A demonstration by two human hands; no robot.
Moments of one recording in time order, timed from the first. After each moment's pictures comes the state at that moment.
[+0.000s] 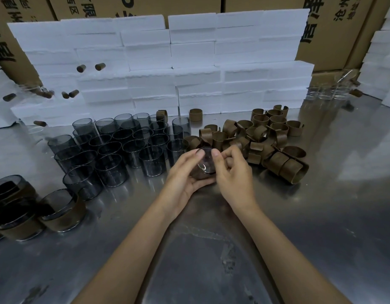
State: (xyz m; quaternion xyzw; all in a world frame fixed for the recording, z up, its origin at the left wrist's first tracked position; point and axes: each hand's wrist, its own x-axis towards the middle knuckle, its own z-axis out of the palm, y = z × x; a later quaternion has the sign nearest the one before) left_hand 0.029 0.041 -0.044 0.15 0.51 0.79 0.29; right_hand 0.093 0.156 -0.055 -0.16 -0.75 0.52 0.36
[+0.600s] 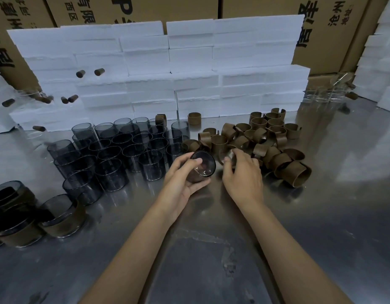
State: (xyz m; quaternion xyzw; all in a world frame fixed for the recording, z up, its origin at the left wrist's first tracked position) left_hand 0.022 0.041 -0.047 0.10 0.49 0.82 0.28; right_hand 0.089 0.181 -0.056 -0.29 -0.88 0.26 0.28
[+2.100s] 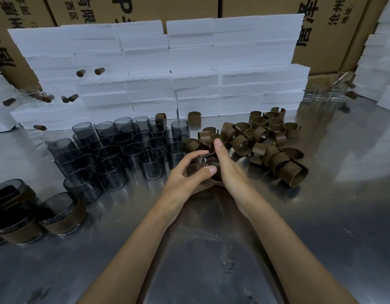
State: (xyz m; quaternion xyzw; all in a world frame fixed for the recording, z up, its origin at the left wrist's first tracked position) left_hand 0.038 0.034 -0.041 0.25 0.61 0.72 0.23; right_hand 0.103 0.154 -0.024 -0.20 -0.71 0.67 0.14
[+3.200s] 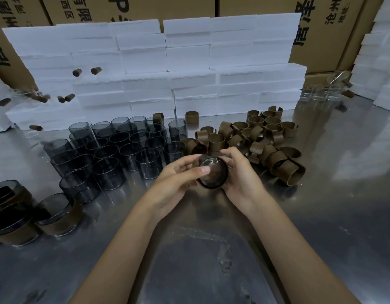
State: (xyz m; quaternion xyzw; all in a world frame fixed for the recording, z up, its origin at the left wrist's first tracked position) left_hand 0.025 0.025 -0.035 0.24 0.59 0.71 0.29; right_hand 0.110 0.166 -0.021 -0.24 -0.49 0.82 0.14
